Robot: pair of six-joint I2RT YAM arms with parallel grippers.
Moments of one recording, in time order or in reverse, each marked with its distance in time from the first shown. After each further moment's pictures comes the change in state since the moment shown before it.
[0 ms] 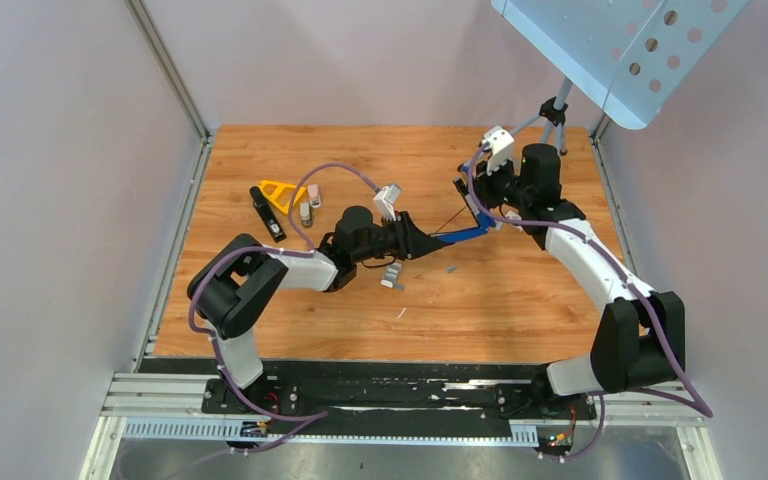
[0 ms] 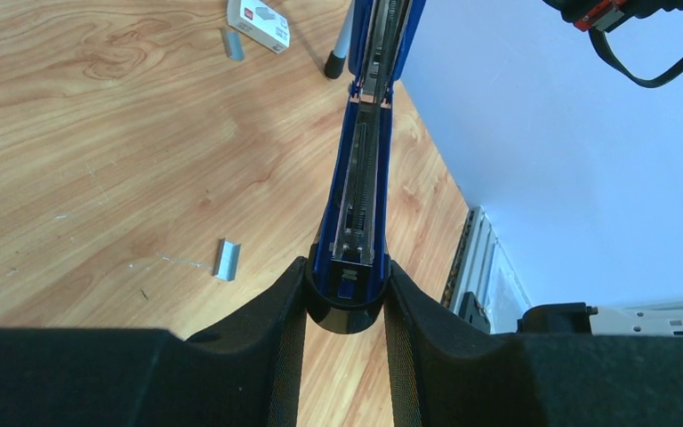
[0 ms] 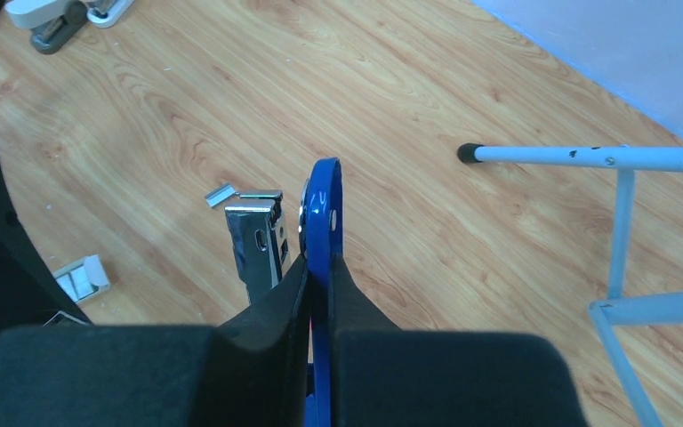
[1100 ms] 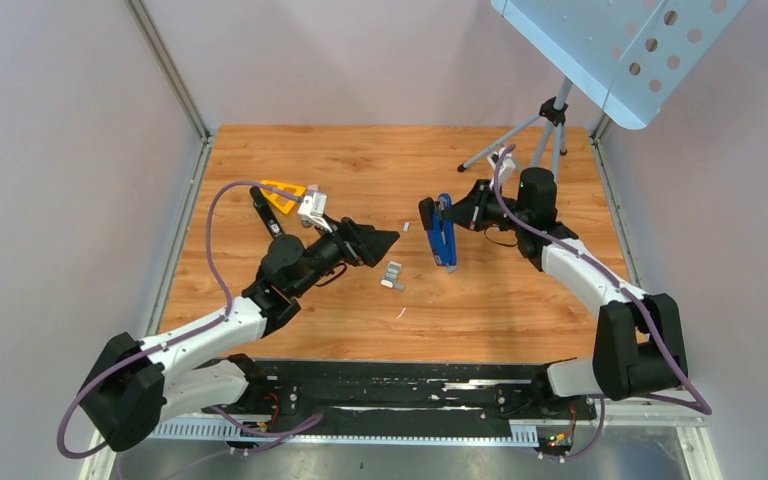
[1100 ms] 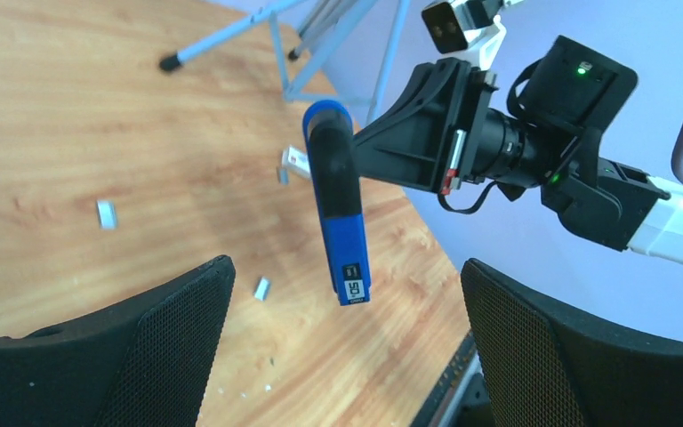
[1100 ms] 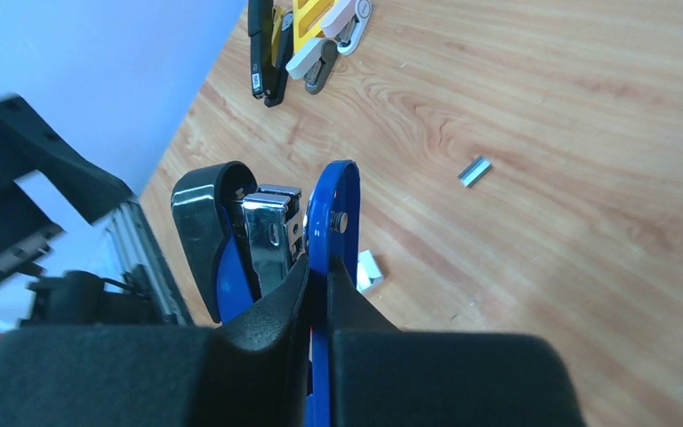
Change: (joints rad) left arm 0.005 -0.750 -0.298 -0.210 -0.367 0.147; right arm 0.004 -0.031 -0.189 0.213 -0.340 0.657
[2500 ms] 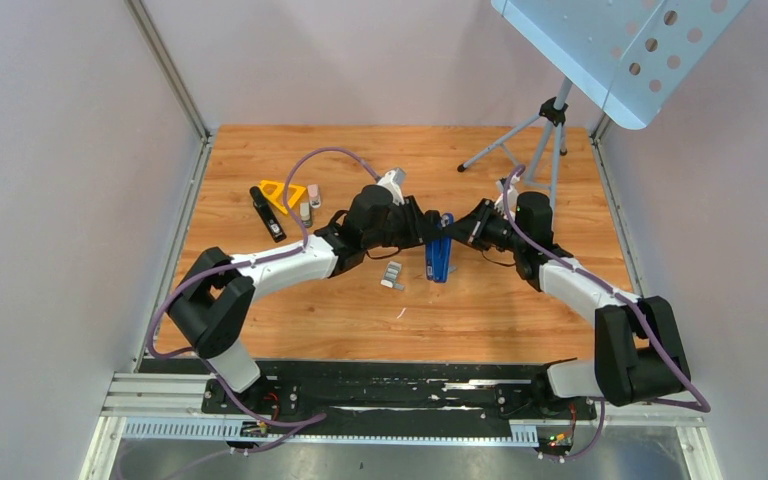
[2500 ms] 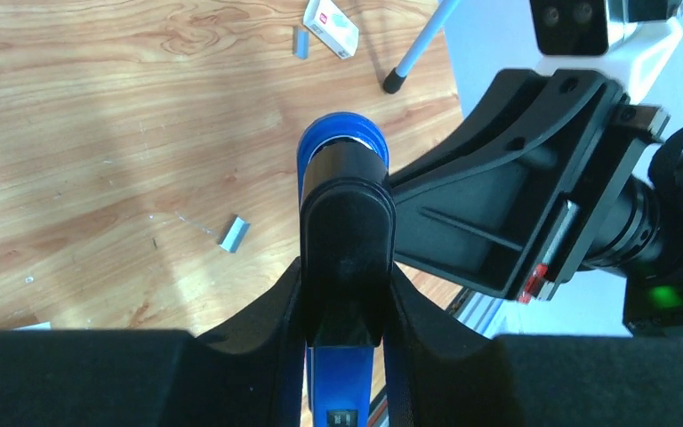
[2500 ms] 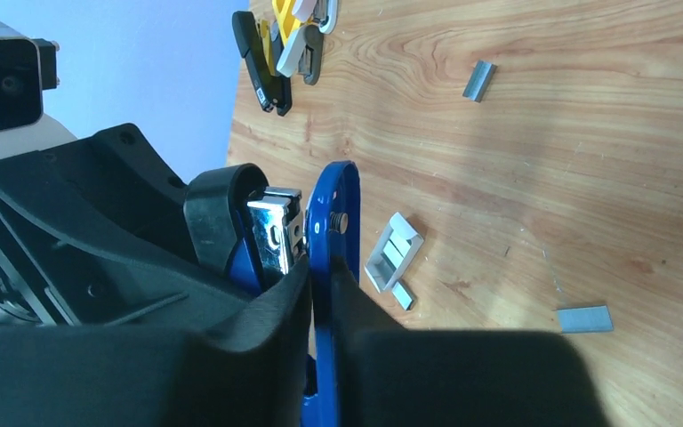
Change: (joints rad) left arm -0.072 0.604 0.526 -0.397 0.111 -0.203; right arm 0.013 -0.026 -0.211 0.149 0.099 0.412
